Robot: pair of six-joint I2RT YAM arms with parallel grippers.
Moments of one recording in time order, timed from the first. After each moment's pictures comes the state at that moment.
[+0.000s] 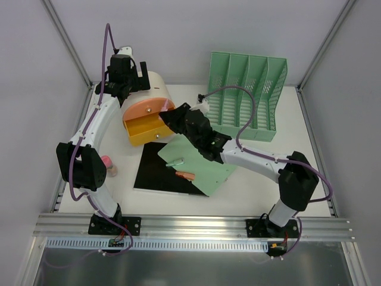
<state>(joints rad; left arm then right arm) -0.17 1.73 1.69 -0.49 -0.16 -0.20 0.97 1.67 1.27 0.24 0.36 1.15</state>
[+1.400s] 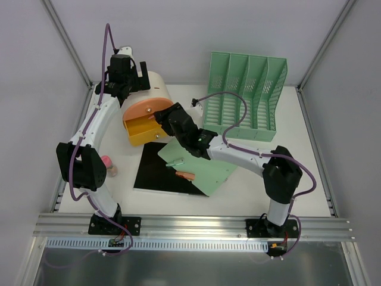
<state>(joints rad) -0.17 1.73 1.69 -0.49 -0.16 -0.21 1.01 1.82 1.44 0.05 0.51 1.38</state>
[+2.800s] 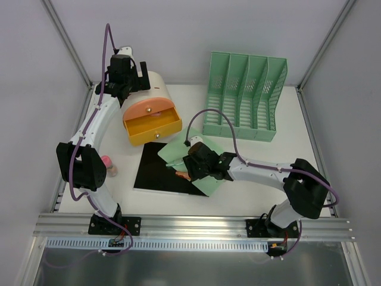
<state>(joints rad) -0.17 1.73 1.69 -0.49 -0.16 -0.21 1.02 1.55 0.94 -0.32 0.16 0.44</state>
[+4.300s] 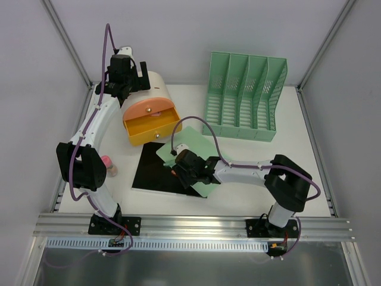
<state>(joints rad) -0.17 1.73 1.69 -0.49 -0.16 -0.21 1.12 1.70 1.02 -0.31 0.17 0.37</state>
